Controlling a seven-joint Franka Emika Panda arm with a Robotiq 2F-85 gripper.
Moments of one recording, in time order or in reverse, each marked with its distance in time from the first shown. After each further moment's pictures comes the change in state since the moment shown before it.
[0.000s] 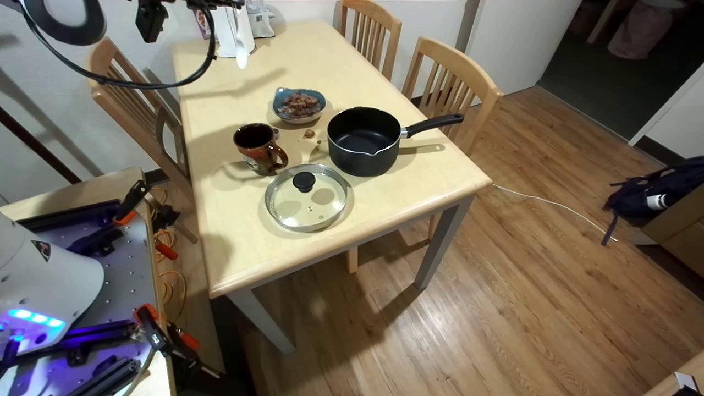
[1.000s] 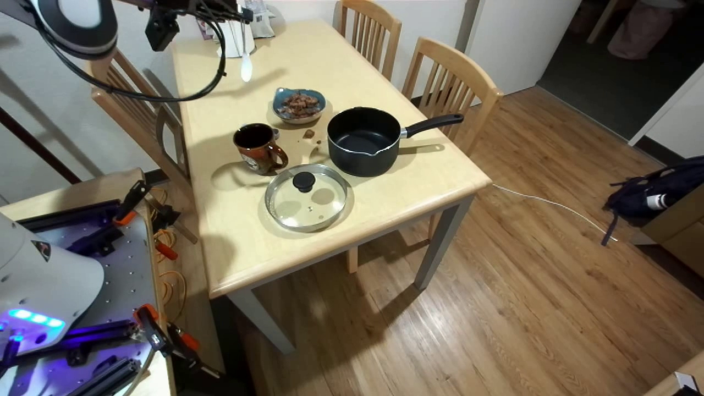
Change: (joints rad) arm -0.071 -0.033 0.017 -0.014 -0.210 0.005 0.220
